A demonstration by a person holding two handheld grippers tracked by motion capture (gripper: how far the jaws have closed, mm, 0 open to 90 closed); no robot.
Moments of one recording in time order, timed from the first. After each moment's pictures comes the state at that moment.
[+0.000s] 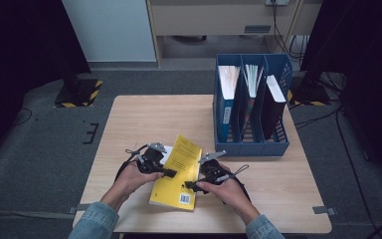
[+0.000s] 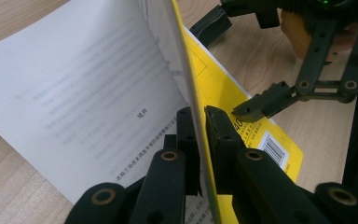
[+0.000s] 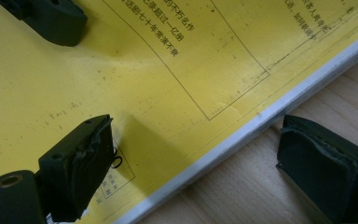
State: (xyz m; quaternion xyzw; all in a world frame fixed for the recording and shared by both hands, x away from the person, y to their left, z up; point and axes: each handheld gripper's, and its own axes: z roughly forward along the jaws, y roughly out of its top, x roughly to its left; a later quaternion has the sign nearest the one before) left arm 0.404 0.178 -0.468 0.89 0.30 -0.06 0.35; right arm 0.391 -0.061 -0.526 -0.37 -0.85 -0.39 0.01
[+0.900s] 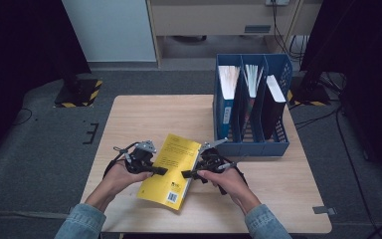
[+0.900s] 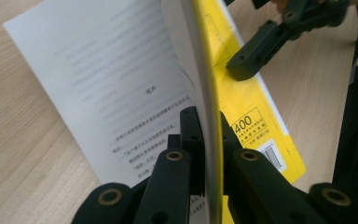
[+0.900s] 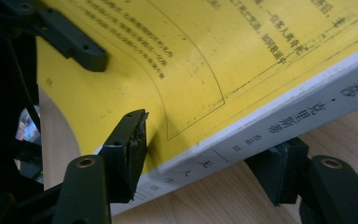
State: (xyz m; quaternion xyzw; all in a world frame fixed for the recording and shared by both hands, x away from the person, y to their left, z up) left arm 0.394 0.205 -0.444 0.89 0.27 -0.02 0.36; right arm 0.413 -0.060 -0.494 -0.33 -0.83 -0.44 0.09
